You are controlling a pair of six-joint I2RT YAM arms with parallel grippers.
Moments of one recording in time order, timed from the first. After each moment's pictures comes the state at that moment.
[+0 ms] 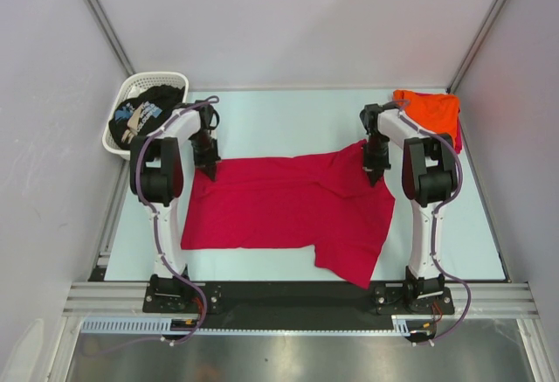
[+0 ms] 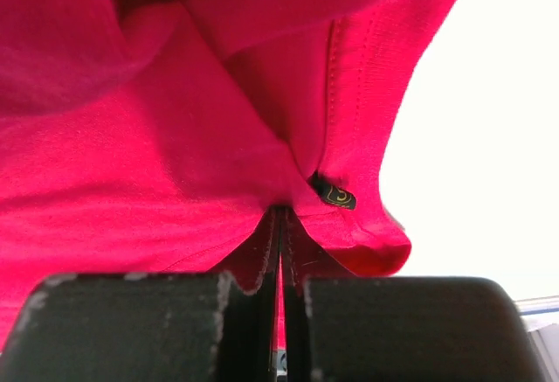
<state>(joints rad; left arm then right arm) -0.08 2.20 1.72 -1.11 0.05 -0.27 0.18 2.21 1.71 -1.16 0.06 0.31</state>
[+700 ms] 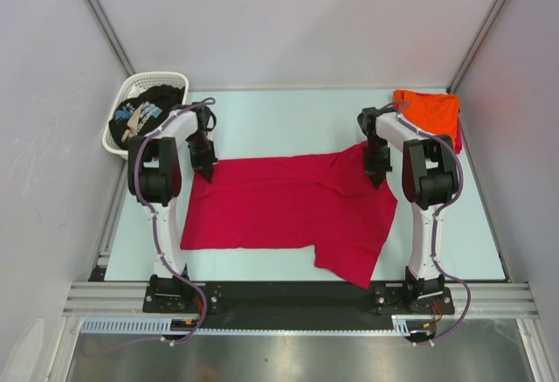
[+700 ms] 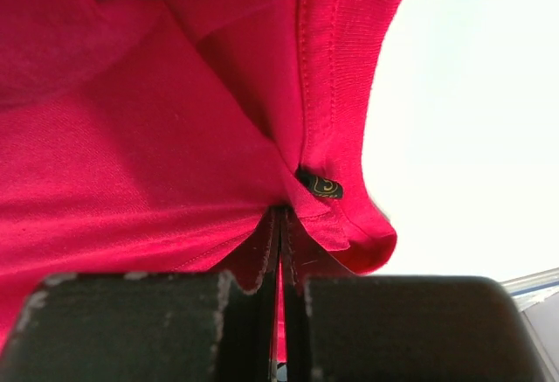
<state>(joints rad) -0.06 2.20 1.70 -1.11 0.02 -0.29 0.20 2.18 1.65 -1.14 0.18 0.35</state>
